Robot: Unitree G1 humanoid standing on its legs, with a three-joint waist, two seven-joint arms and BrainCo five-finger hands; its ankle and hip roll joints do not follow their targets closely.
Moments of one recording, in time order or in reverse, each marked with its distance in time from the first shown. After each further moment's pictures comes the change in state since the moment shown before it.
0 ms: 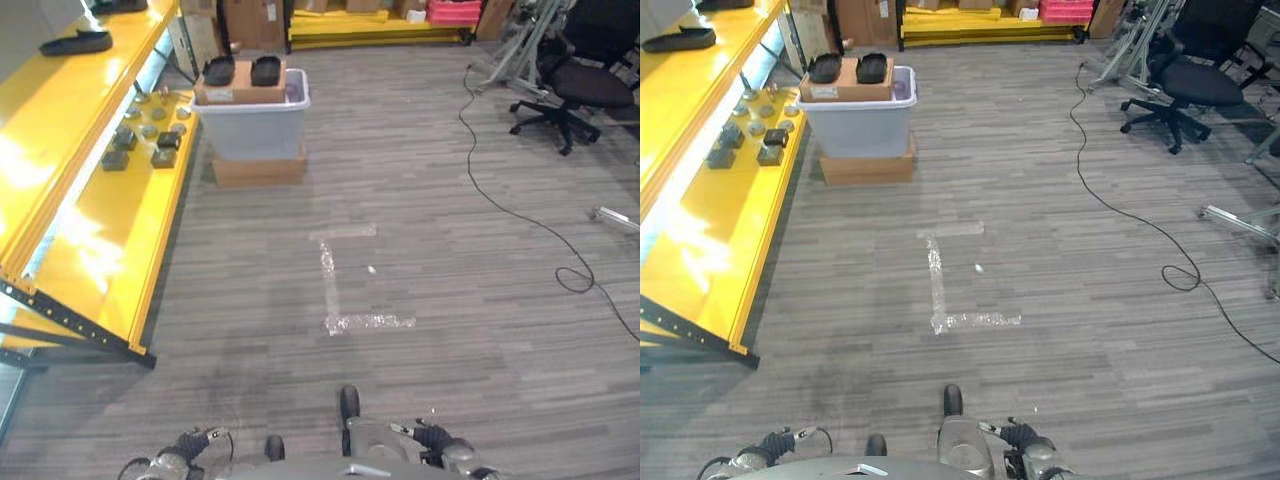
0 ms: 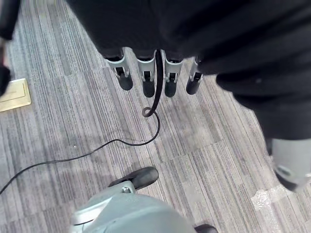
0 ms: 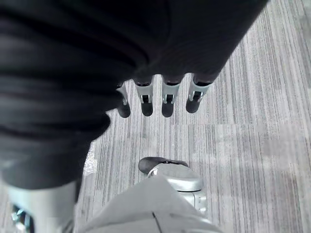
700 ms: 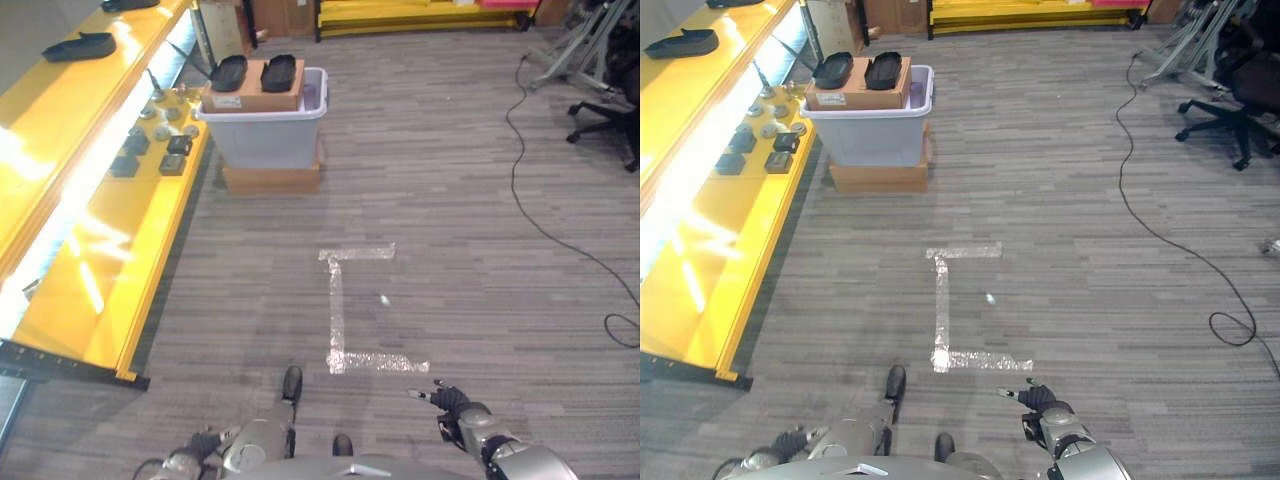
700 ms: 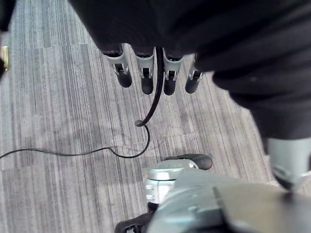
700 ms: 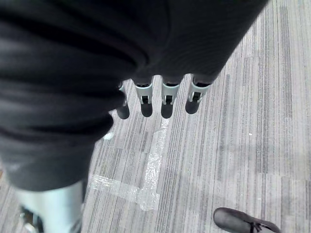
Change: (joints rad) left arm 0.035 -0.039 -0.002 0.013 0.003 0.001 -0.011; right arm -0.123 -0.101 0.054 -0.010 0.010 -0.016 -0.006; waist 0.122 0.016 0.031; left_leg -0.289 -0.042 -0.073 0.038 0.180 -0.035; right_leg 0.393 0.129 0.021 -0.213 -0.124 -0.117
